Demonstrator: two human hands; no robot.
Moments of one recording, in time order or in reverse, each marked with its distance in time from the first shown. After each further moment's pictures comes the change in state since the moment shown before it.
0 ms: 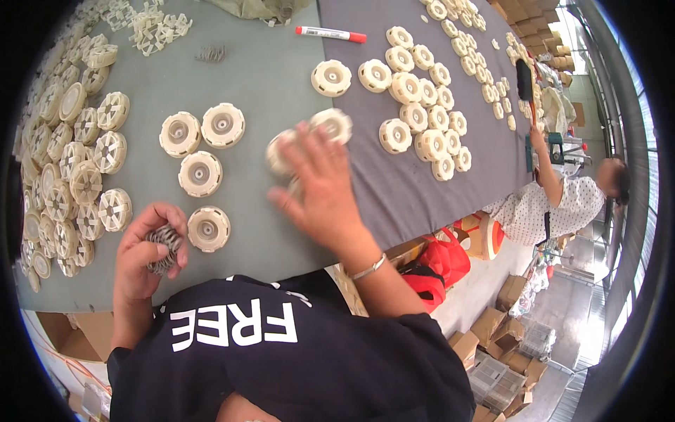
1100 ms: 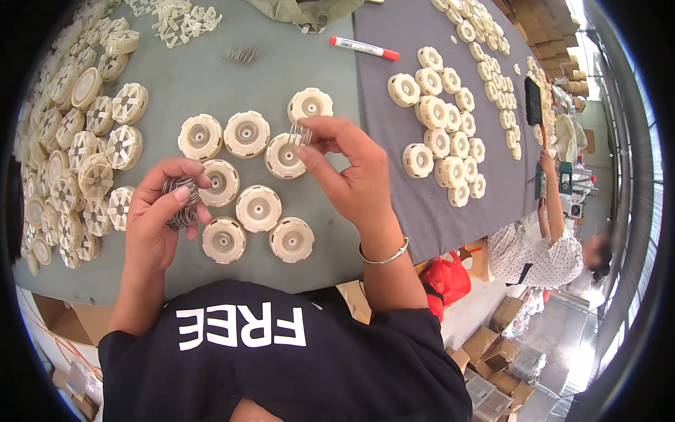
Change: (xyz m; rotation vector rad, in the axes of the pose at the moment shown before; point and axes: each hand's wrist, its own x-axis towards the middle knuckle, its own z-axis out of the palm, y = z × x) left_hand 0.045 0.014 0.013 0.092 0.145 0.249; right_hand 0.066 0.007 -0.014 0.716 0.175 -0.020
